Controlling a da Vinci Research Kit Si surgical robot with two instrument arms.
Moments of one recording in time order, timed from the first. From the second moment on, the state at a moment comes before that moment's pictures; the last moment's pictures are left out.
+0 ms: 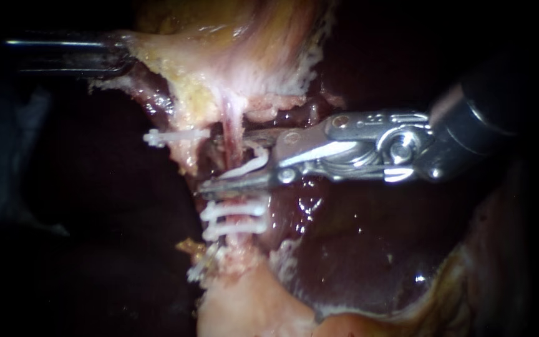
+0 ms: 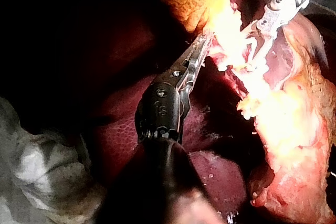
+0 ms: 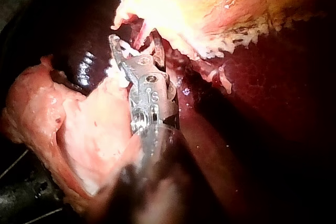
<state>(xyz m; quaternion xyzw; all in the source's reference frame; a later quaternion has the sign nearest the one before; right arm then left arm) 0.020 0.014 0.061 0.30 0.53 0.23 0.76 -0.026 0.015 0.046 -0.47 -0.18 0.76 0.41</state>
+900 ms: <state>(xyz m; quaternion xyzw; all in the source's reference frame) 0.020 0.014 0.054 0.39 0.61 0.21 0.65 -0.026 0.015 0.046 -0.47 -0.18 0.76 0.41</state>
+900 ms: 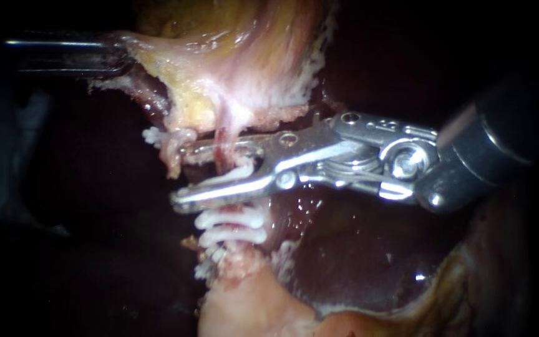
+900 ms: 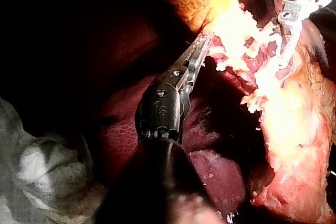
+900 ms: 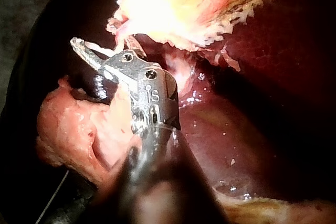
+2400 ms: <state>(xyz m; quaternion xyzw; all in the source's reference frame) 0.018 0.015 0.056 0.43 0.58 0.25 0.64 -0.026 0.015 0.046 -0.47 -0.18 0.76 0.41</state>
